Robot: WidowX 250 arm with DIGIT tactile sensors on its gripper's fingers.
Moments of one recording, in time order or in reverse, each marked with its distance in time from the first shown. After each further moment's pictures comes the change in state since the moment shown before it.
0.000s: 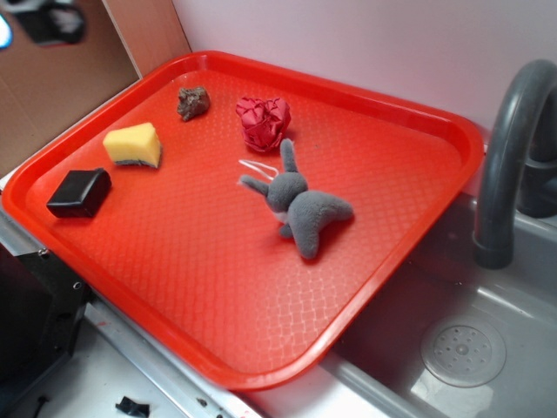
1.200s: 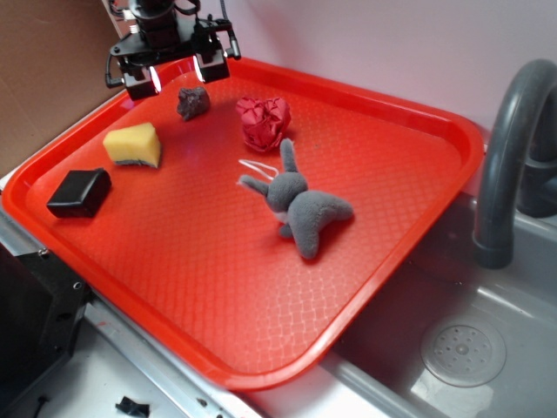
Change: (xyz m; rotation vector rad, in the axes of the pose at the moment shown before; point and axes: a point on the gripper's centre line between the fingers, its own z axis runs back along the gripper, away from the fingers) arm 0.134 0.023 -0.155 0.289 -0.266 0.484
